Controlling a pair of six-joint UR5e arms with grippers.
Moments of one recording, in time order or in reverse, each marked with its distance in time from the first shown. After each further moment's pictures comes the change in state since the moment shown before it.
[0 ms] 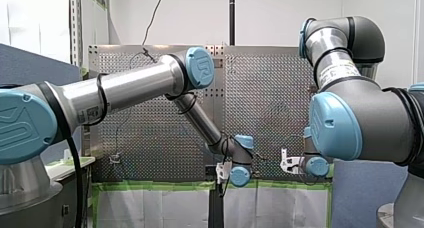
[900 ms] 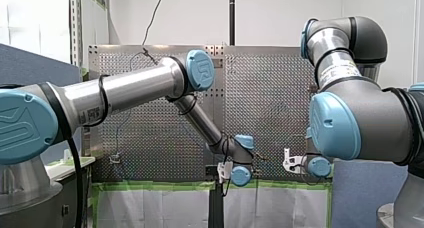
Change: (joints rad) left arm 0.004 -0.016 0.043 0.006 0.012 -0.011; right arm -0.021 0.003 -0.004 -0.016 0.009 0.024
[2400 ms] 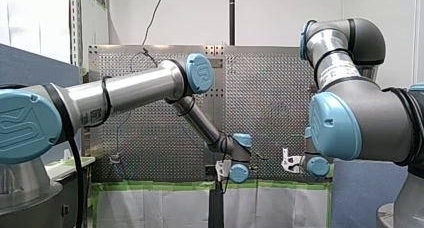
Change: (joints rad) left arm 0.037 -0.017 0.036 -0.008 0.003 -0.017; right arm 0.011 0.011 -0.034 0.023 -0.008 -0.030
